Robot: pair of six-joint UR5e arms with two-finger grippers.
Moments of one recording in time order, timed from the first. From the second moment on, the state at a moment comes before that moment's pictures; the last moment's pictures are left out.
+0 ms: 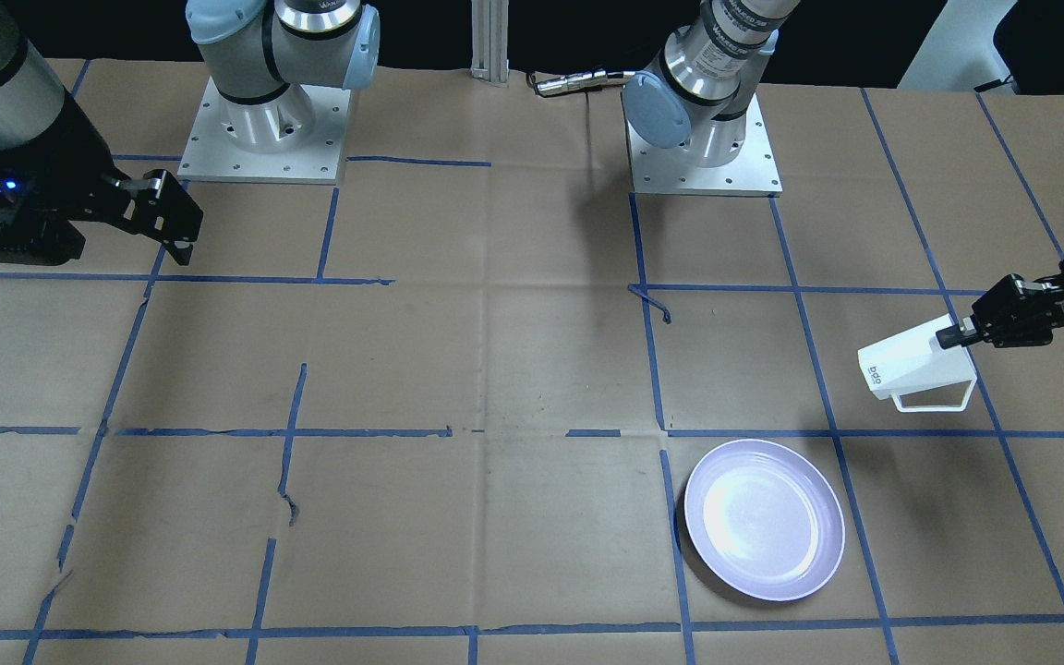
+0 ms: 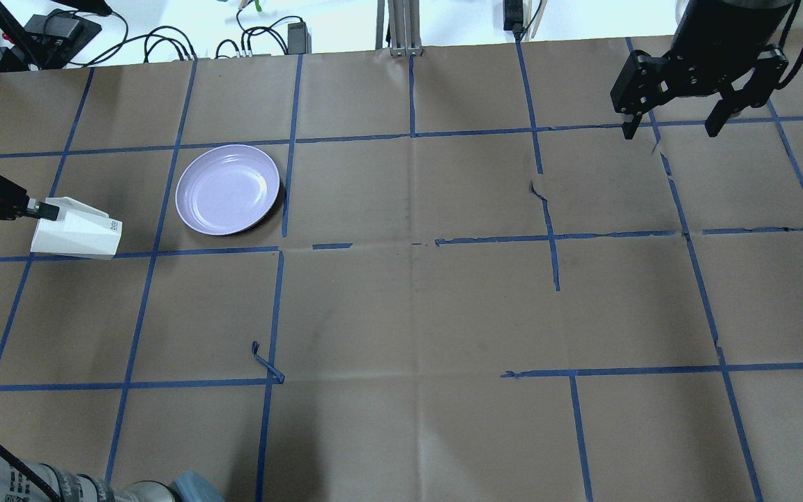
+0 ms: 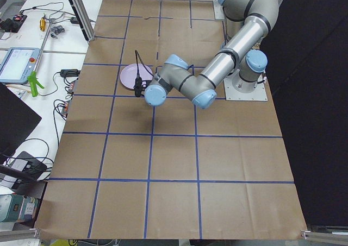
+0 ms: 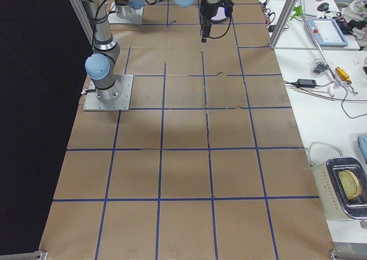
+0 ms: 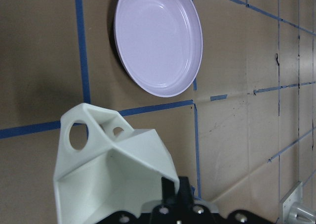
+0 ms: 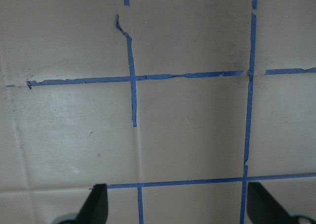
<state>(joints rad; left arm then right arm) -0.84 -1.85 -1.53 -1.80 1.09 0.94 1.47 -1.48 1.43 -1.44 -1.60 -0.06</state>
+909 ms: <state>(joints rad) -1.40 -1.92 -1.55 -1.17 1.64 0.78 1.47 -1.48 1.43 -1.44 -1.60 -0.06</state>
